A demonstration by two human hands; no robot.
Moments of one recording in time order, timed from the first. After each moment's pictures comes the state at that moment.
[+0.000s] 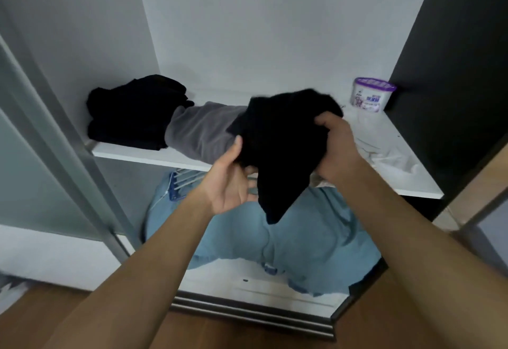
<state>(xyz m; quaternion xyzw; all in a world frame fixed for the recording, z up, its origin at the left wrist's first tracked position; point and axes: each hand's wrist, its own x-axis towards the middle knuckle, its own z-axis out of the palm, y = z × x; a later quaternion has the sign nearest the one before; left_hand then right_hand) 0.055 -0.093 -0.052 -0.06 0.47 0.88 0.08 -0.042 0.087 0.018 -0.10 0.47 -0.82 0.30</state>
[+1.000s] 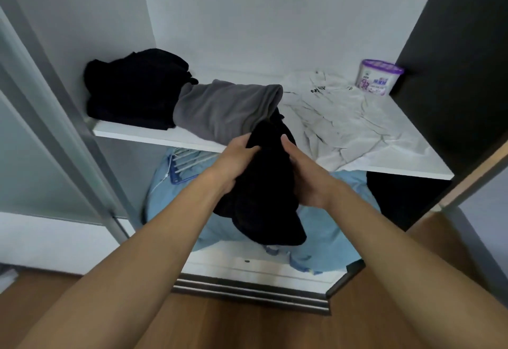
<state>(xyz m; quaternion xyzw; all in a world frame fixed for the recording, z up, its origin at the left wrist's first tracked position) 0.064 -0.121 -0.058 -0.11 0.69 0.71 -0.07 -0.004 0.038 -0.073 -0.13 0.59 -0.64 0.47</state>
